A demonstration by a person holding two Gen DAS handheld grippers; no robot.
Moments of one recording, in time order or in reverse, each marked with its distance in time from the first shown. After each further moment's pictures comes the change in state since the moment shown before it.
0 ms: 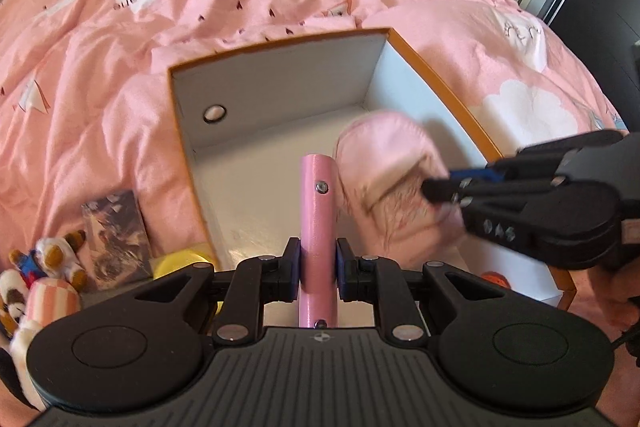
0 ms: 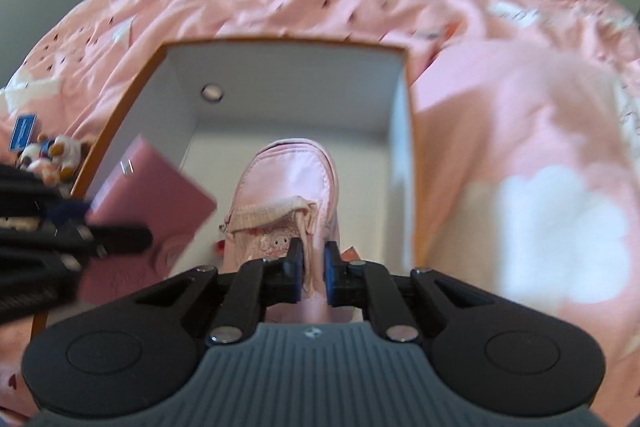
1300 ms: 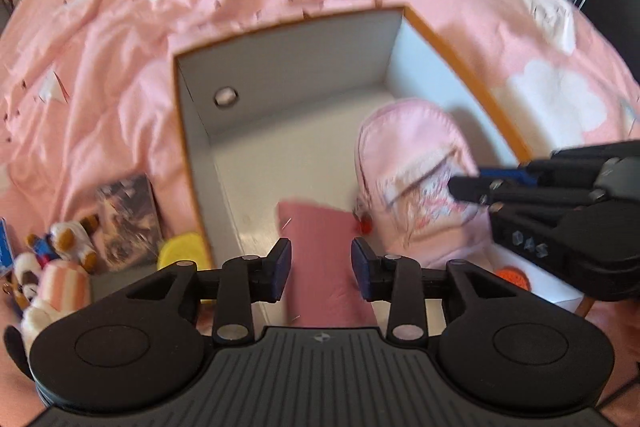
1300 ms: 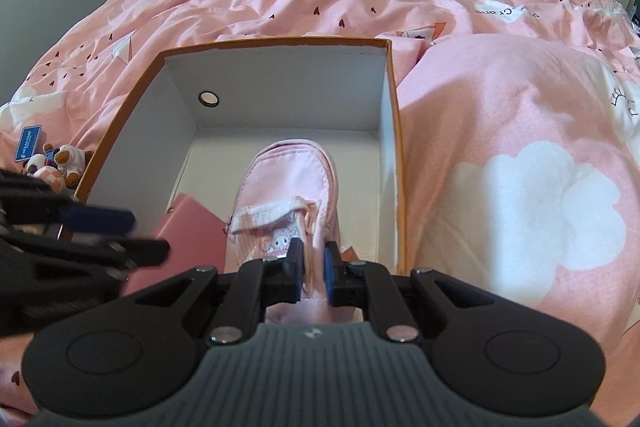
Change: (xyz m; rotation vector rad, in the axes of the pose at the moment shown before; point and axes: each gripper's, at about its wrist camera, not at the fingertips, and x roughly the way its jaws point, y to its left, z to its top) left arm -0.009 -0.007 -0.011 -0.006 0.003 0.116; right arm 0.005 0.007 -0.006 0.035 -0.027 0.017
